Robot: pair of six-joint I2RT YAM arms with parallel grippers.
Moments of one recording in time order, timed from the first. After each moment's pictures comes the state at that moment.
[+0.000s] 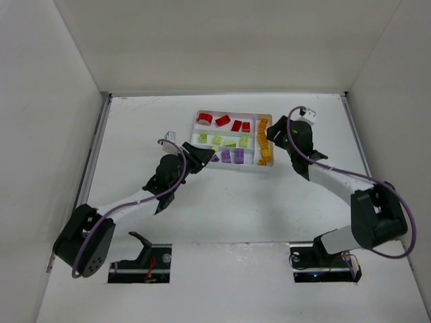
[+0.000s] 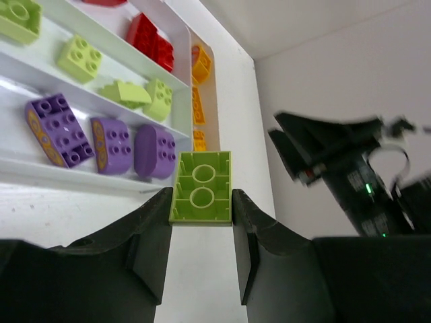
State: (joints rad) left arm -0.58 1.21 0.43 0.63 -0.06 -1.07; right arm 0.33 1.47 0.86 0.24 0.25 0.64
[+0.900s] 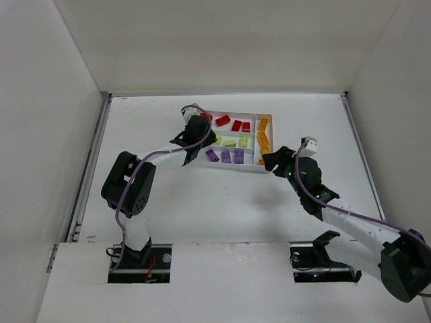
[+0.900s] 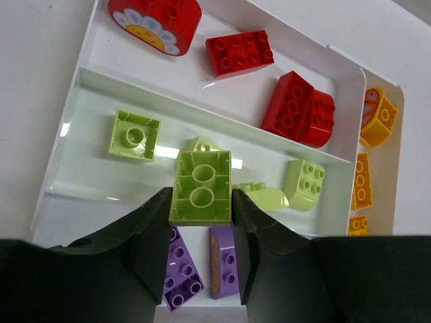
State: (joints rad) left arm -0.52 1.80 1.10 0.14 -0.24 -0.73; right arm 0.53 1.00 0.44 0.32 0.26 0.67
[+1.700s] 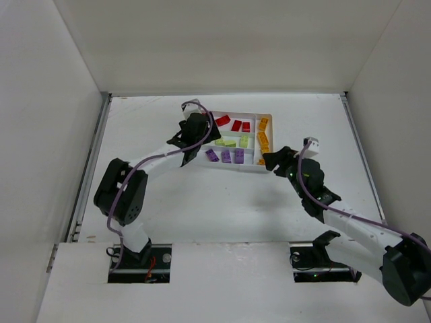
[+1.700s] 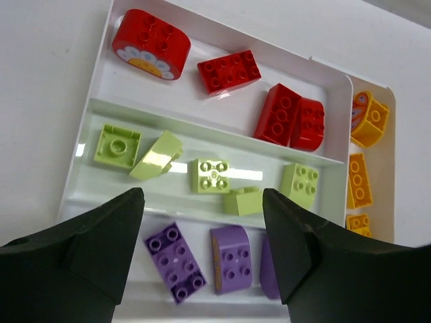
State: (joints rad) left arm -0.54 1.76 1.15 0.09 -0.30 -0.62; right arm 0.53 0.96 0.42 0.35 0.24 0.67
